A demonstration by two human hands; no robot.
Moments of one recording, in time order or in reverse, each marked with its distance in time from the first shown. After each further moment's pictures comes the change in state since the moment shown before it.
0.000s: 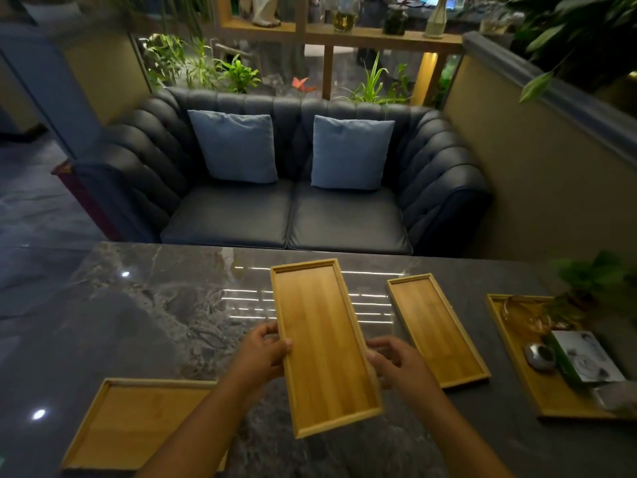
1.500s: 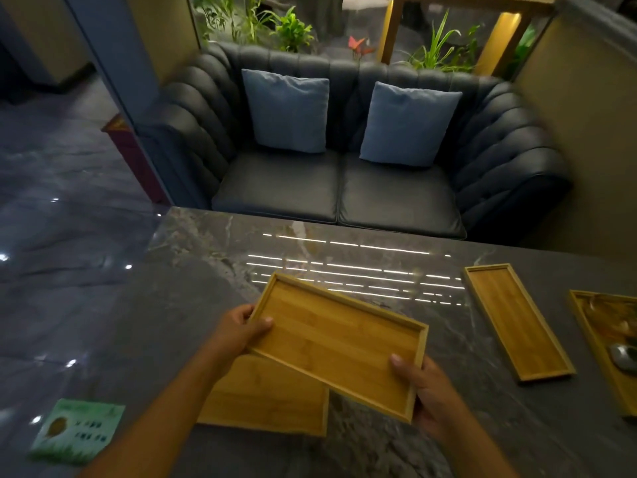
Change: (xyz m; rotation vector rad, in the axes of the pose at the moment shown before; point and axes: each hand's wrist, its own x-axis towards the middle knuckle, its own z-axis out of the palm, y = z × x) left_hand 0.013 0.022 -0.232 0.225 0.025 -0.056; right_hand -0.017 -0.043 0.154 0.714 -0.012 0.398
